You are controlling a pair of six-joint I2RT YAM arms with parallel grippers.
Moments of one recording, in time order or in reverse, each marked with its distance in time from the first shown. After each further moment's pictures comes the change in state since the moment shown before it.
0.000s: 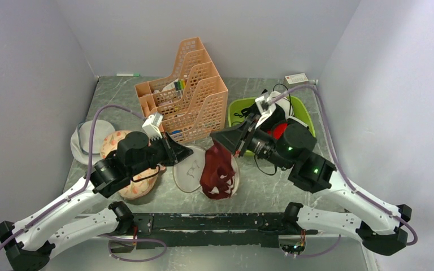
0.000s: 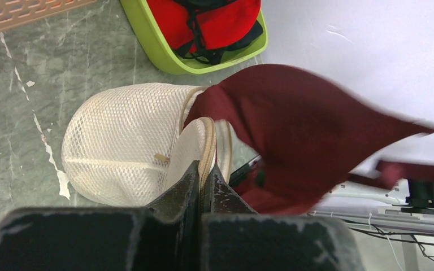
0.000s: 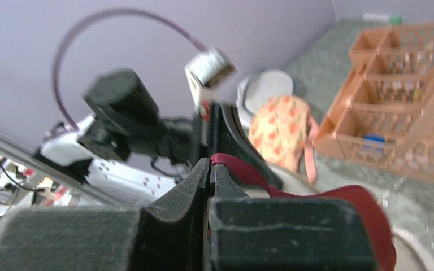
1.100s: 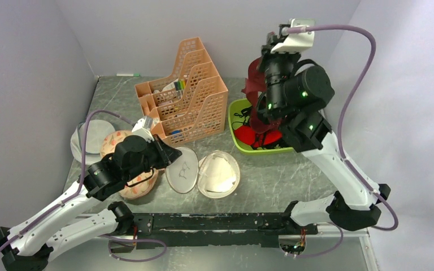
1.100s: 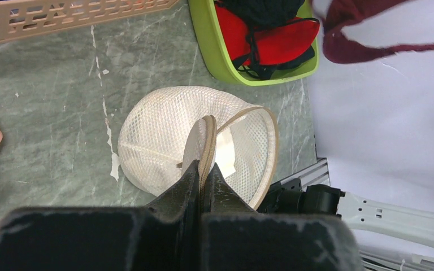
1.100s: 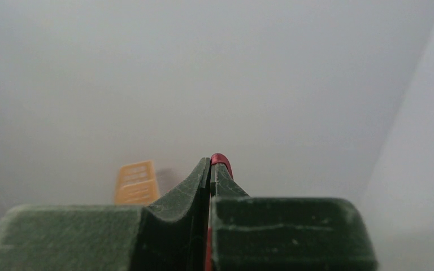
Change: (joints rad) left arm 0.000 -0.056 0.006 -0.175 -0.176 -0.033; right arm -0.083 0.452 0.780 0.163 0.846 -0.979
